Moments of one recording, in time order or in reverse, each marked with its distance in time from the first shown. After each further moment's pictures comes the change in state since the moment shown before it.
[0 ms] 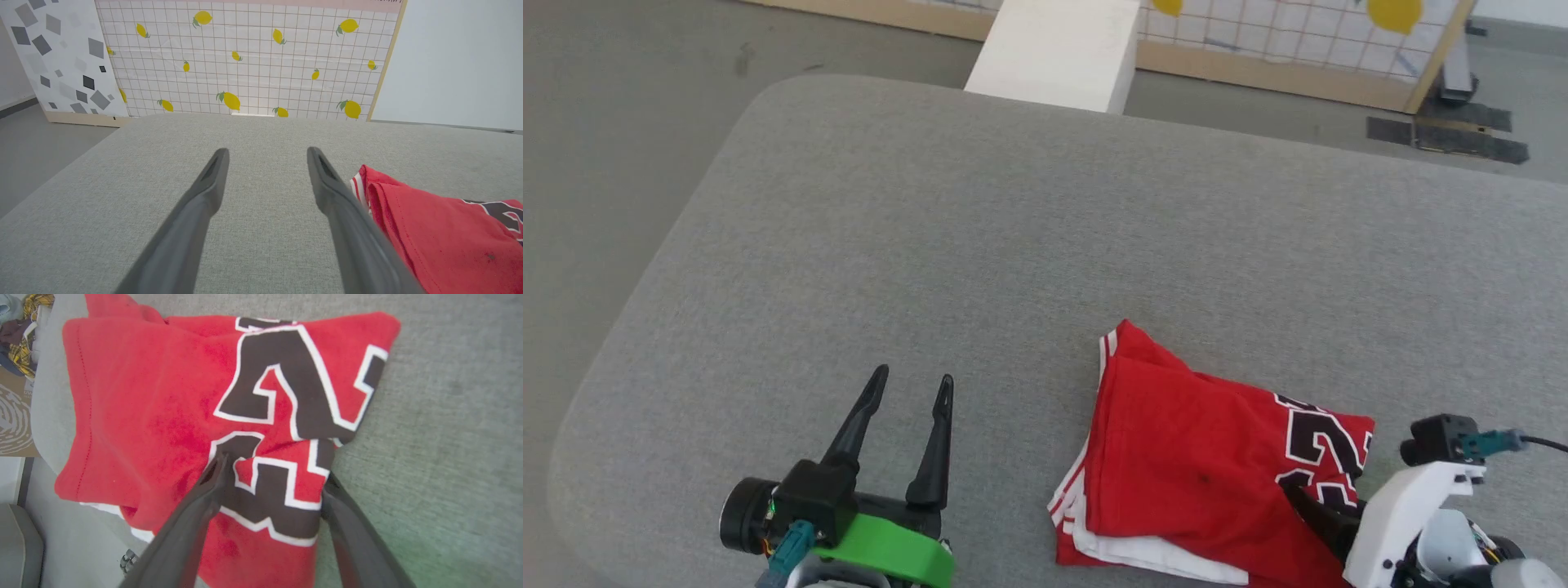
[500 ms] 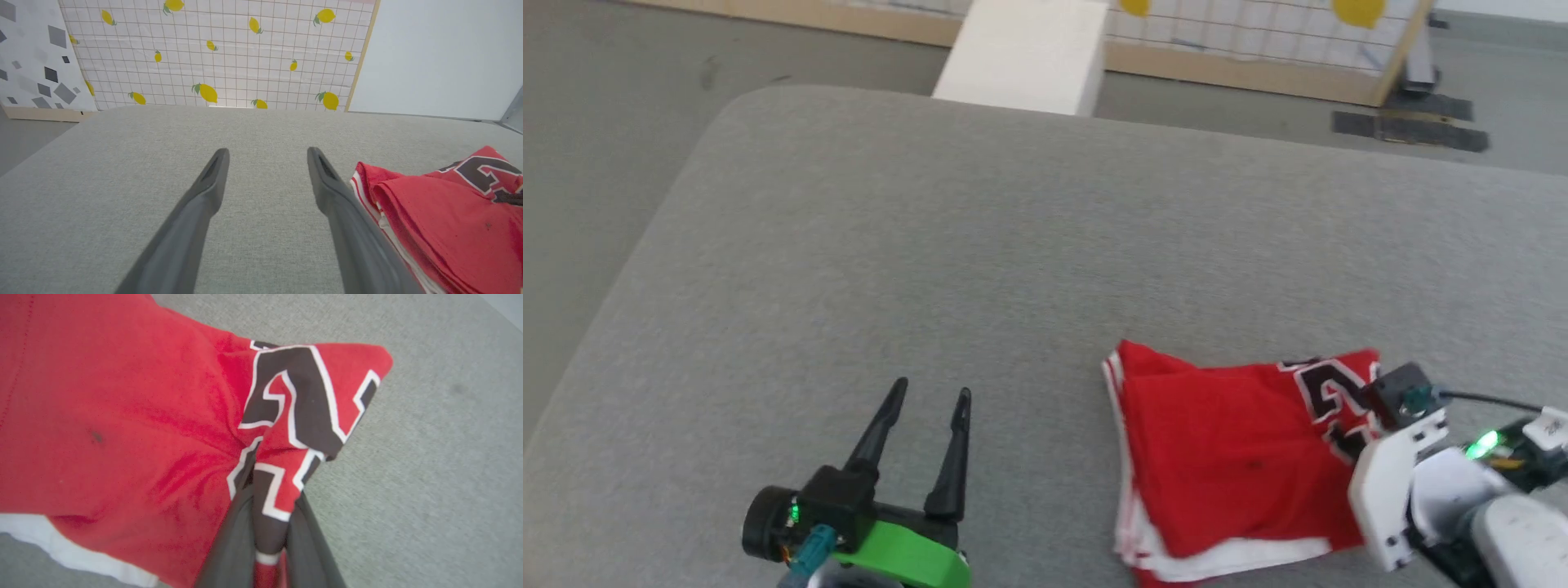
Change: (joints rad) left arm 0.002 0.000 -0.043 0.031 -0.019 0.012 0.000; right arm -0.145 -0.244 0.281 0.011 -0.342 0.001 -0.137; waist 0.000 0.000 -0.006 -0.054
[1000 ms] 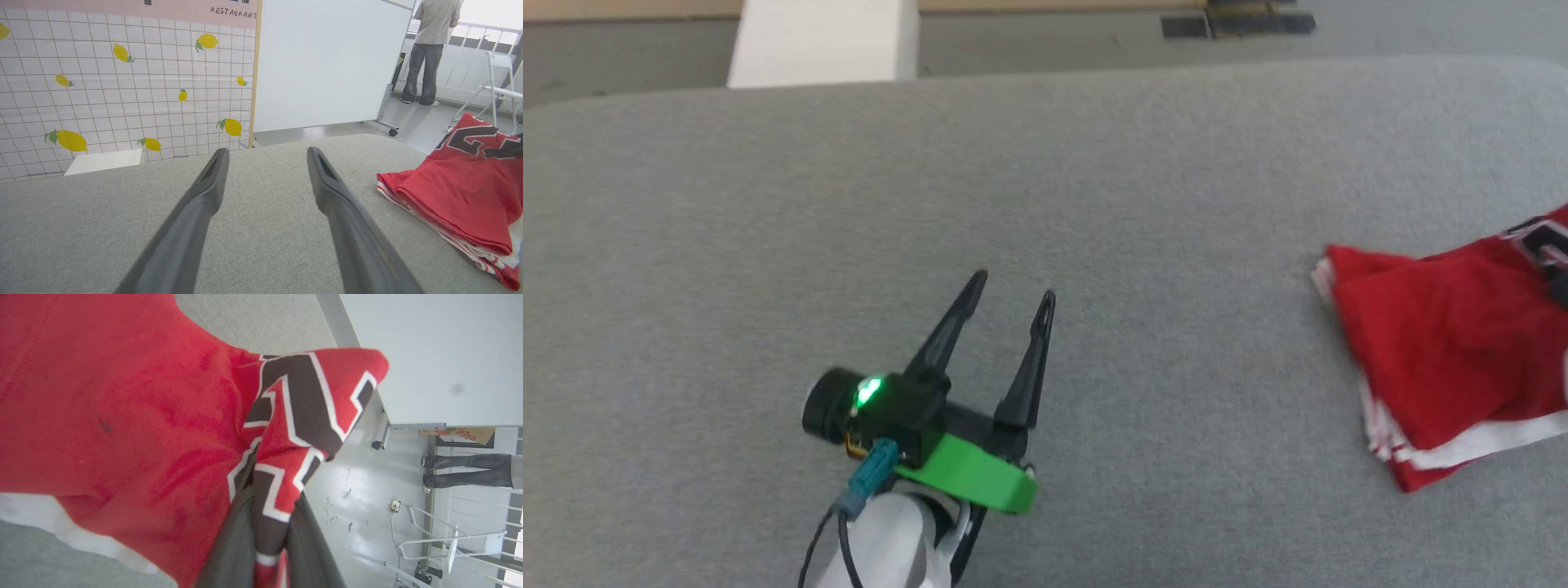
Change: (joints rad) left arm -0.212 -0.004 -0.160 -0.015 -0.027 0.037 0.000; right arm -0.277 -0.556 0.214 -0.002 -0.091 0.000 -0.063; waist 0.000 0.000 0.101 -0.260
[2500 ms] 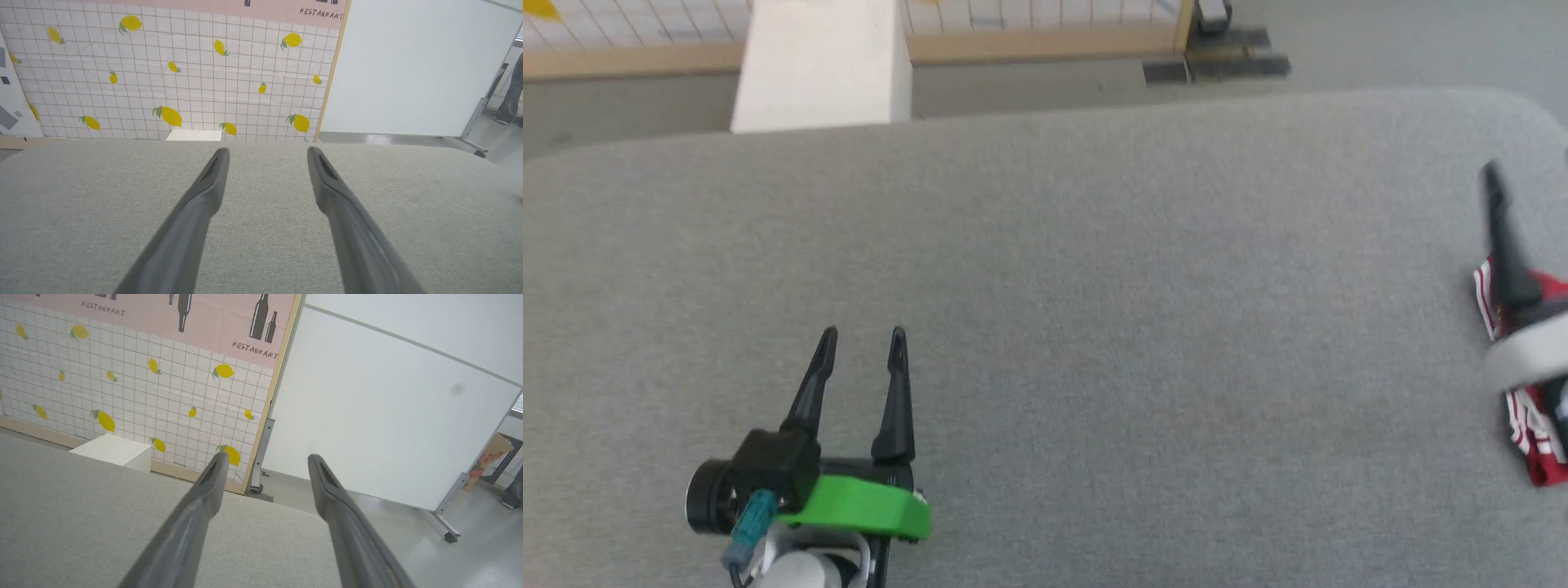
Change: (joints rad) left arm 0.144 0.000 0.235 -0.025 -0.018 0.060 0.000; right arm 0.114 0.567 -0.549 -0.108 -0.041 0.000 -0.545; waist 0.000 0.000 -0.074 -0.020
